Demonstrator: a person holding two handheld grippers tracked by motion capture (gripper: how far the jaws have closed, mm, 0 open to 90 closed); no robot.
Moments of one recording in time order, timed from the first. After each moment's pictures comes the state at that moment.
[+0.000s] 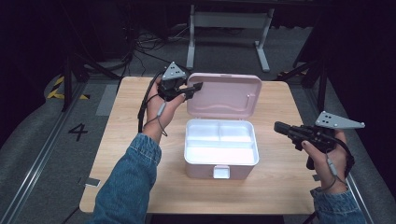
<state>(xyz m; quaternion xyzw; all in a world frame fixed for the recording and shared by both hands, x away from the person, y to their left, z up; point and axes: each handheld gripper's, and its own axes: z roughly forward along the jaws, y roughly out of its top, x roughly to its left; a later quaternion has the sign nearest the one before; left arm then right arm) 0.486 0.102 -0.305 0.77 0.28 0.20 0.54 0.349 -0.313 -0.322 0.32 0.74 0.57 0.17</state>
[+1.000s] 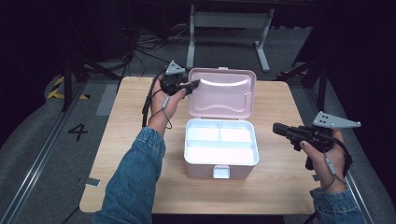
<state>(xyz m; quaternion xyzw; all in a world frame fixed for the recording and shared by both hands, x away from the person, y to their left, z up) 0.524 0.103 -0.331 0.77 0.34 0.20 0.51 0.354 -0.314 -0.330 0.32 0.75 0.56 0.15</state>
